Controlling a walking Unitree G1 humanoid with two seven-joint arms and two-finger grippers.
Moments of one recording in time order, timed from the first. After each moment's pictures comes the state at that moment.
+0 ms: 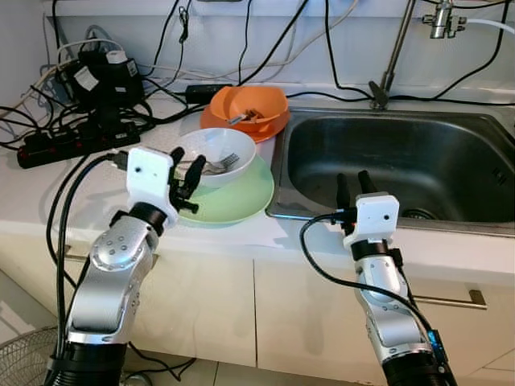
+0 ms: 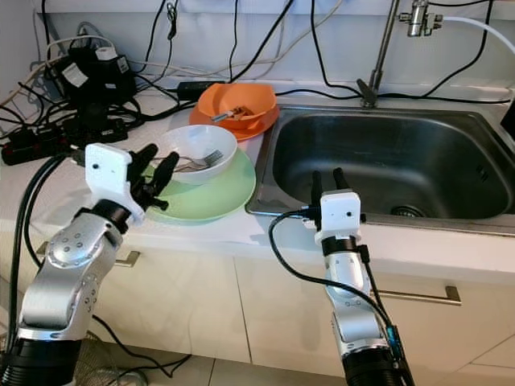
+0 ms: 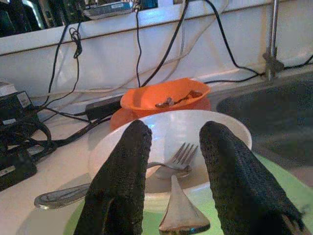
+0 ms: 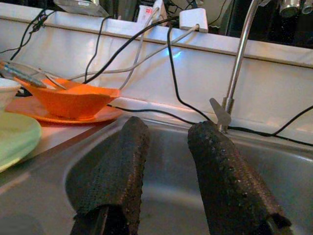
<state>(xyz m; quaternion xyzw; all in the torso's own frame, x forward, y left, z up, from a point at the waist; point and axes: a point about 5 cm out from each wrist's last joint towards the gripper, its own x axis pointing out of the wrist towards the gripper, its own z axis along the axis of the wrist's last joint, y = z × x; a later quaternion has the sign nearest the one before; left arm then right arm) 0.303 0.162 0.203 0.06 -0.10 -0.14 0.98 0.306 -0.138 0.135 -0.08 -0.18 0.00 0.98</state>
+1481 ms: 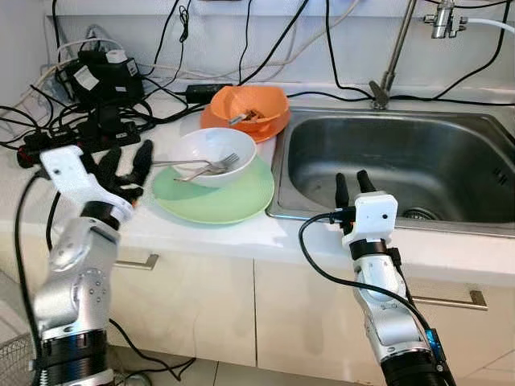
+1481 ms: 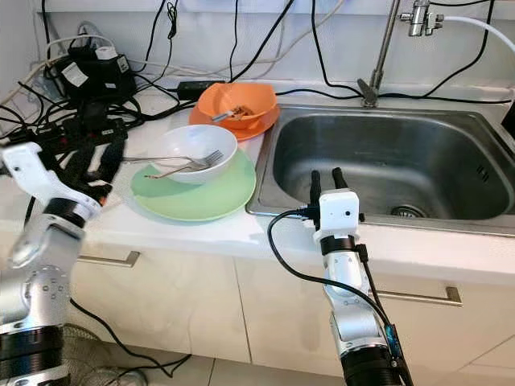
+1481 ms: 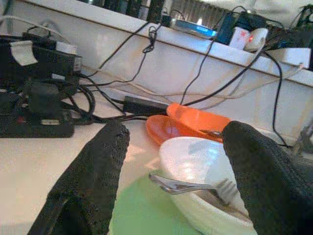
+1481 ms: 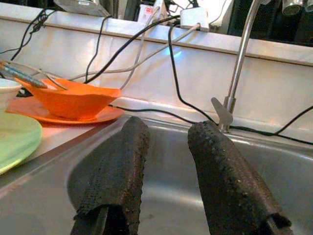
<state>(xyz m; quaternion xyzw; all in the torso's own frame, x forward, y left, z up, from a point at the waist) 0.309 0.222 0.199 -0.16 -0.11 -0.05 0.98 0.307 -0.137 0.135 -0.08 -0.18 0.00 0.98</state>
